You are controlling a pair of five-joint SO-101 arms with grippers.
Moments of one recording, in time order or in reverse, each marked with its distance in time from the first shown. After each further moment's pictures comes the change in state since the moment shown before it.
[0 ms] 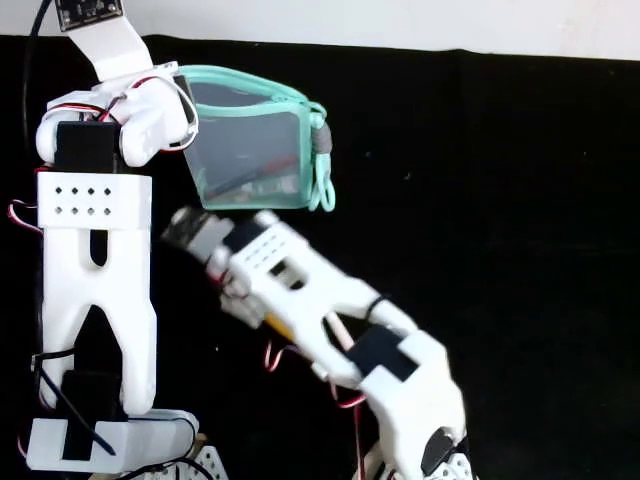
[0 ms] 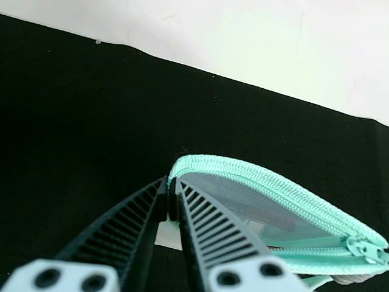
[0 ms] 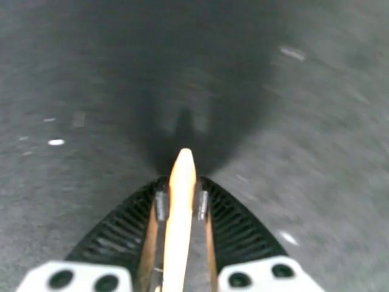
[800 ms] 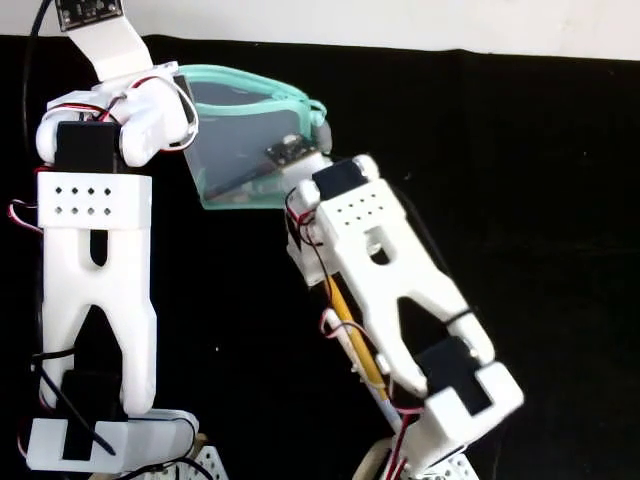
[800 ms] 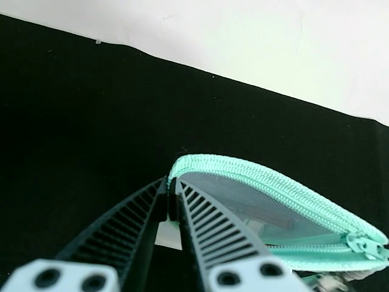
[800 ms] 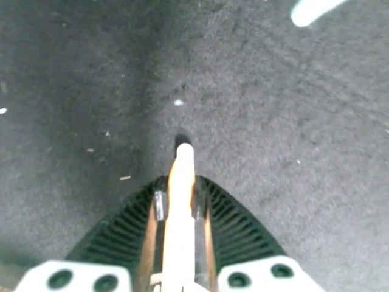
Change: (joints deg) left arm 0.0 0.0 0.0 0.0 0.0; right arm 14.3 -19.3 -0.4 19.2 -10.0
